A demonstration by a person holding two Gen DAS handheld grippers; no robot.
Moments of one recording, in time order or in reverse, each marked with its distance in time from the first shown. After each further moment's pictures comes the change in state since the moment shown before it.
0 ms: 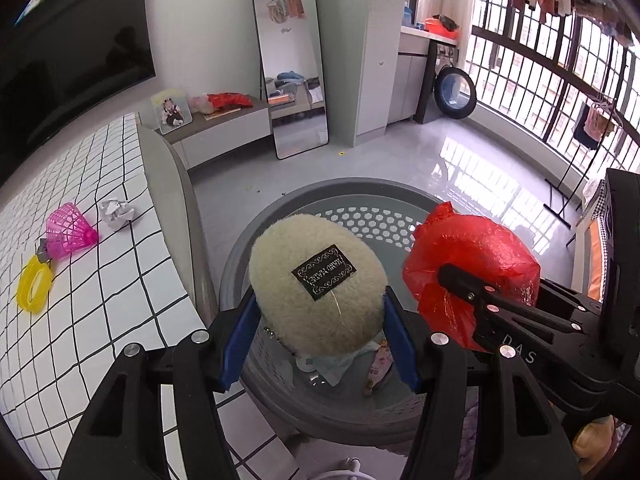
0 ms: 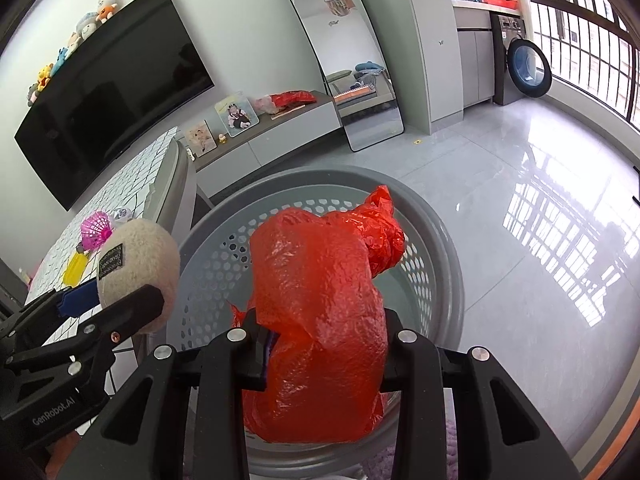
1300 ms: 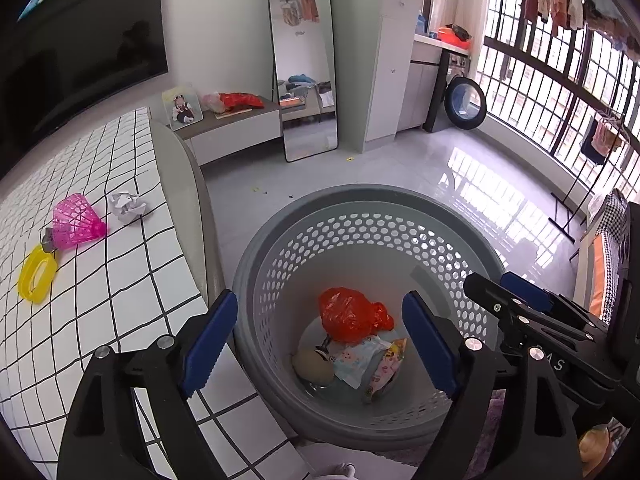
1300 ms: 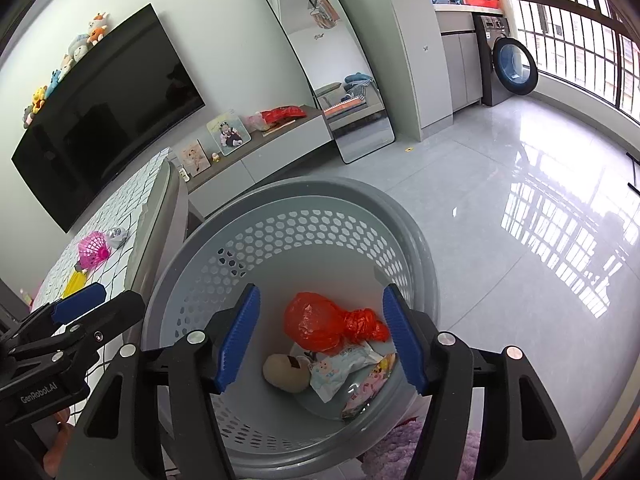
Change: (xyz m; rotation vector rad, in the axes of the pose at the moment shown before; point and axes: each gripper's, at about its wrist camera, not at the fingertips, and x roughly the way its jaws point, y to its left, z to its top) left arm 0.002 0.012 0.002 -0.050 -0.021 0.022; right arm -0.011 -0.019 -0.007 0.071 -0.062 -0.007
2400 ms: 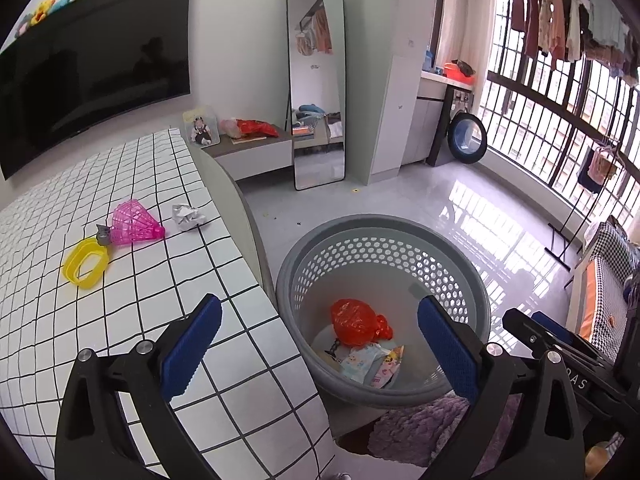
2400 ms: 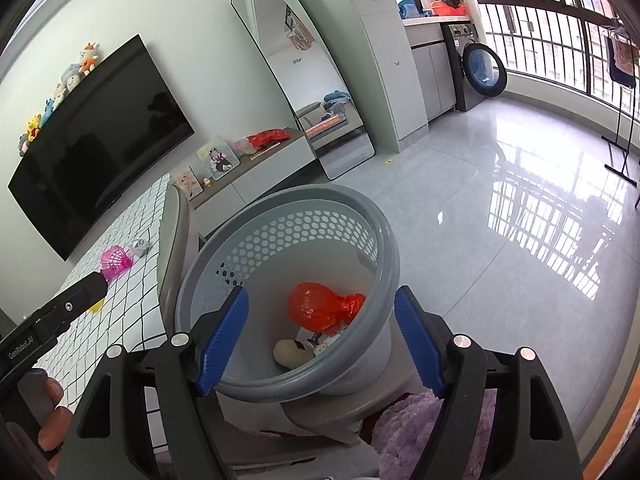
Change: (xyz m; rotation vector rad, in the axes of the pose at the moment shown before) left arm -0.072 0.031 -0.018 -0.052 -0.120 -0.002; right arm -0.082 0.009 -0.035 0.070 -0.073 -0.040
